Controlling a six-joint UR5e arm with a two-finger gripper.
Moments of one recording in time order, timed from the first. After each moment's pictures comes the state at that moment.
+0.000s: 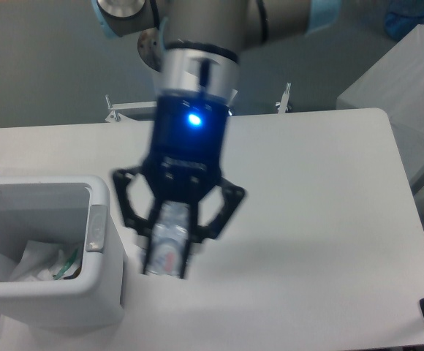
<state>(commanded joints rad) 2.26 -1.89 -1.18 -0.61 1.10 0.02</state>
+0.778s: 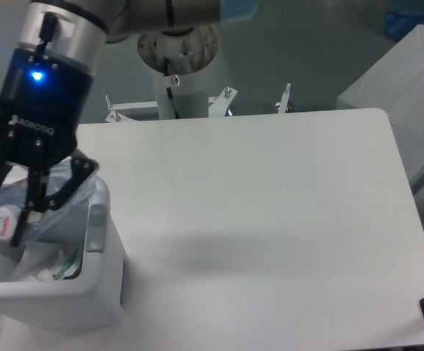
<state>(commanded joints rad) 2.14 -1.90 -1.18 -0.61 1.10 0.01</state>
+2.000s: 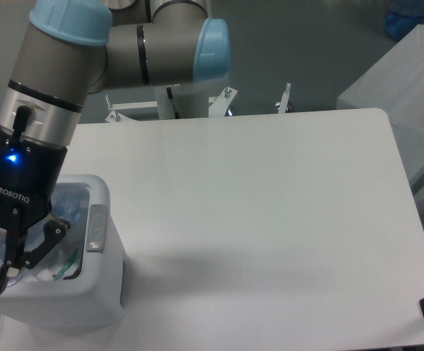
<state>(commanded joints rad) 2.11 -1.97 -1.21 -0.61 1.10 0.02</state>
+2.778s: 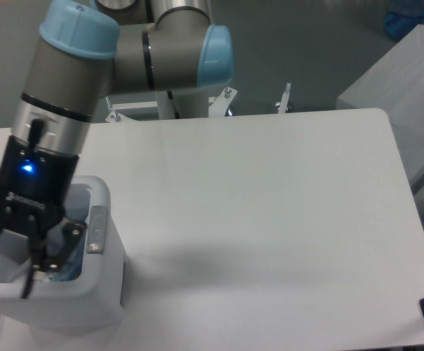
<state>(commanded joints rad) 2.25 -1.92 -1.34 -0.60 1.13 0.07</state>
